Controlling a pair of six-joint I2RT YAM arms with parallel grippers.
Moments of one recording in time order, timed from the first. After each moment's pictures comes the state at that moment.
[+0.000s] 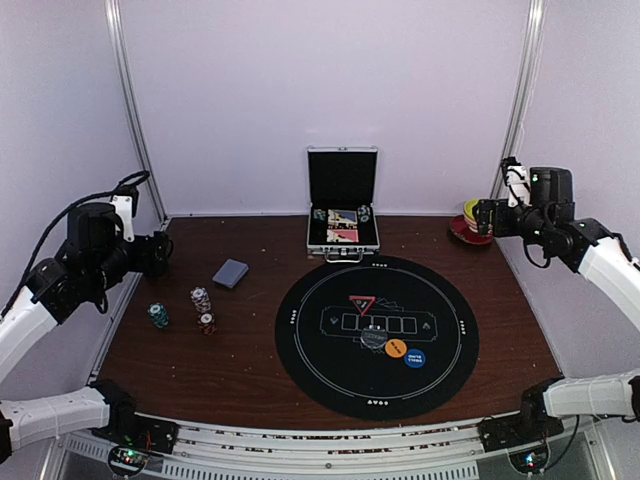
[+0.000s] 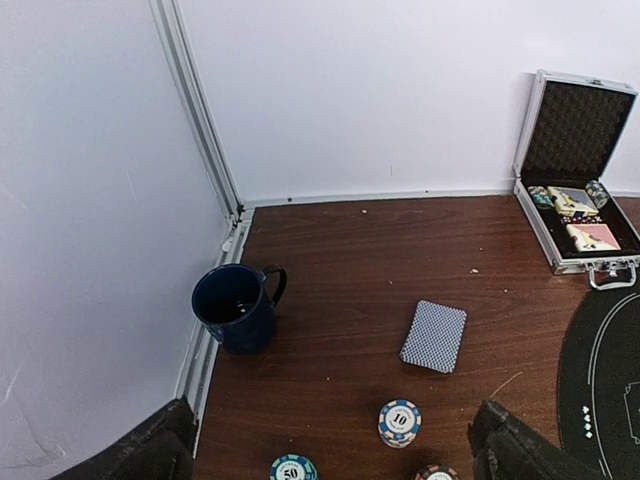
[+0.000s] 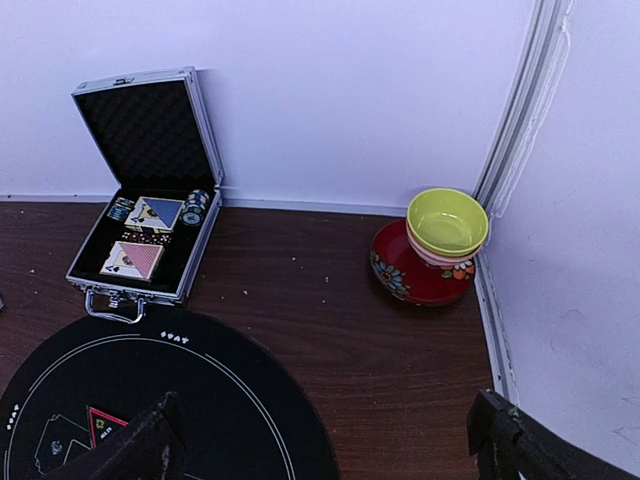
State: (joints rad) left arm -0.46 0.79 0.85 -0.47 -0.49 -0.11; right arm 0.22 1.06 1.03 -0.37 0.18 0.05
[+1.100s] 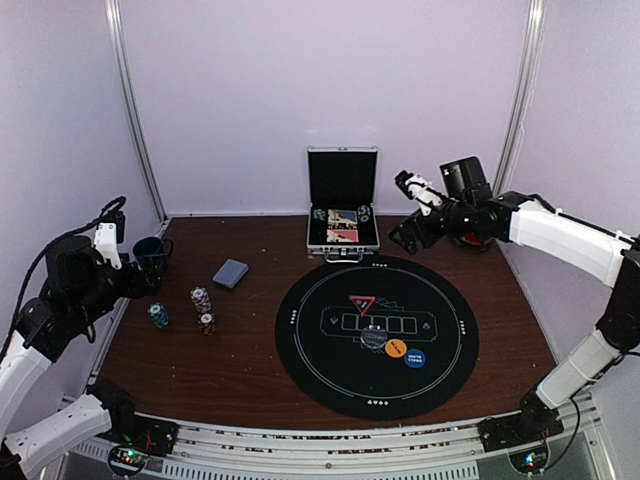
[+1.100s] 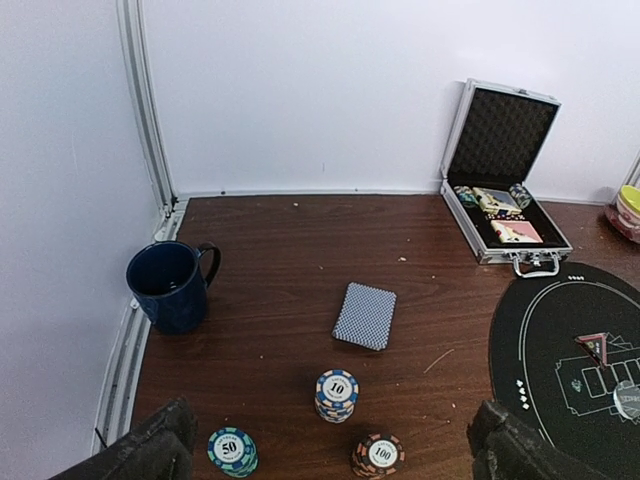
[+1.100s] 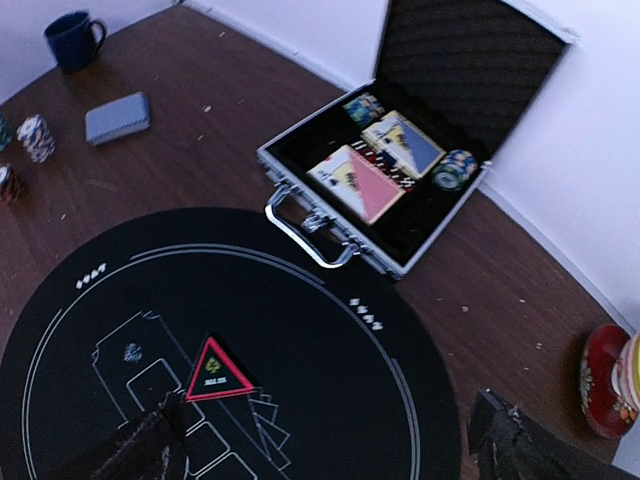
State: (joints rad) left arm -0.38 0.53 0.67 -0.46 -0.23 -0.17; right arm 0.50 1.51 1.28 -0.39 -0.08 -0.23
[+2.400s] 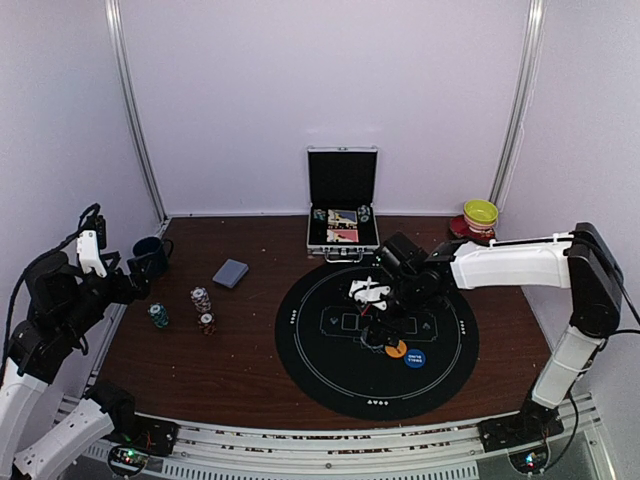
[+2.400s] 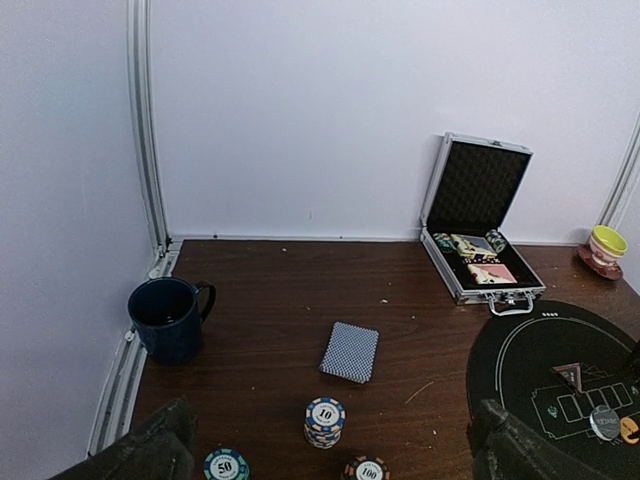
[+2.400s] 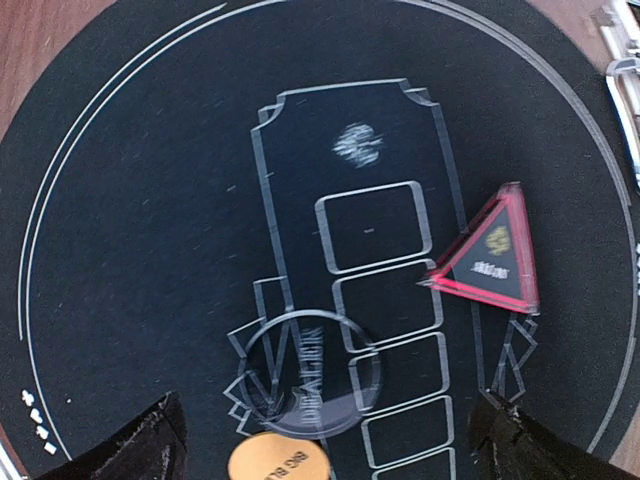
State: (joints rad) left arm -0.34 0.36 0.61 -0.42 -0.17 -0.15; right arm 0.79 1.71 1.14 -0.54 -0.09 -0.46
